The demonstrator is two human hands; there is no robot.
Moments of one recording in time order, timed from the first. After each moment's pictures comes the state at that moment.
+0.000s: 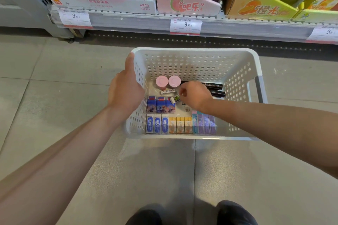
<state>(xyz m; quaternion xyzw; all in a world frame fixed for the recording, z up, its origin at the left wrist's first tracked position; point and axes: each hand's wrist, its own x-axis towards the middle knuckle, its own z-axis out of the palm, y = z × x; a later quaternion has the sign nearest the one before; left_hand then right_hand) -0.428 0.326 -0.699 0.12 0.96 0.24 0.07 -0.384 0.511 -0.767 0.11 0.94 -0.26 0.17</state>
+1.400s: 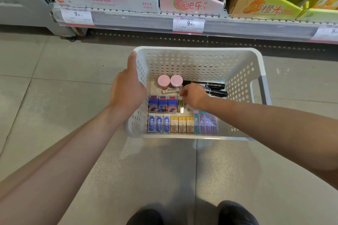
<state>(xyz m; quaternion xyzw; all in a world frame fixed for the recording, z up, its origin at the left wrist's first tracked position) -0.428 0.326 -0.697 0.11 0.96 0.24 0.08 -0.393 0.507 -0.780 0.14 0.92 -0.27 0.25</state>
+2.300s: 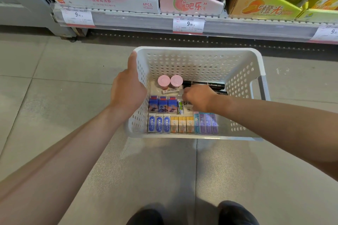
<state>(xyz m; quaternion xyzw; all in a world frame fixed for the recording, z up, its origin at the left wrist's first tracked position) -0.426 0.326 -0.693 0.12 0.96 0.24 0.08 -0.386 0.528 -0.778 -0.17 0.95 0.05 0.25</state>
